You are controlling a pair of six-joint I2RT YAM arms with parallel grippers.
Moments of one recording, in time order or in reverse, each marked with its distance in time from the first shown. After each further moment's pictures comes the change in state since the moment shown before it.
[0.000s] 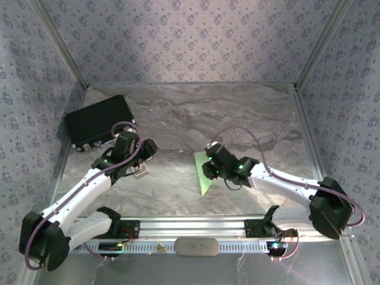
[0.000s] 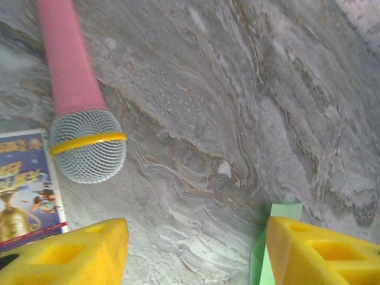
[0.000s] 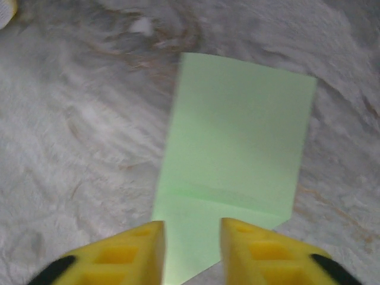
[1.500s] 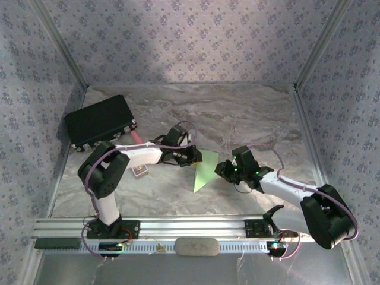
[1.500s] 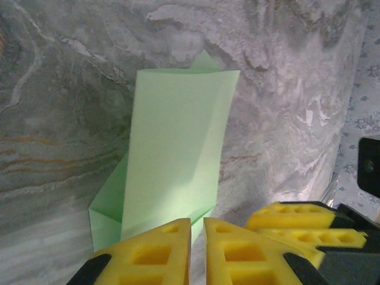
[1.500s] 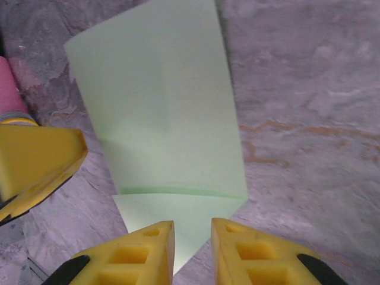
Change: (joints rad) left arm -0.249 0.787 0.312 0.345 0.524 0.006; right arm -0.280 -0.058 -0.307 0.340 -0.356 0.500
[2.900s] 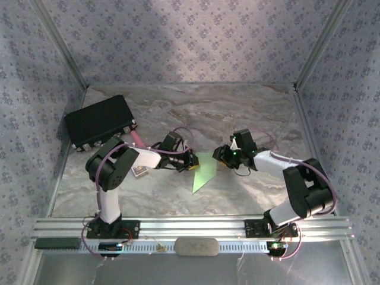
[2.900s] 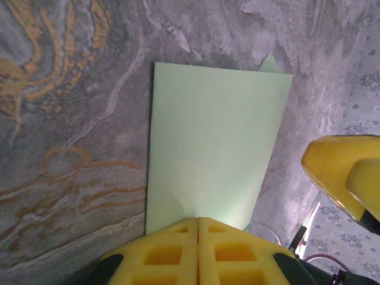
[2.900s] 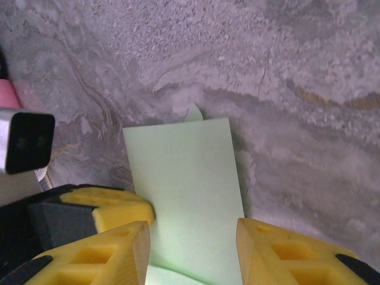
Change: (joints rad) left arm 0.047 0.089 -0.136 0.271 0.078 -0.072; right arm -0.158 0.315 0.259 -0.041 -0.139 -0.186
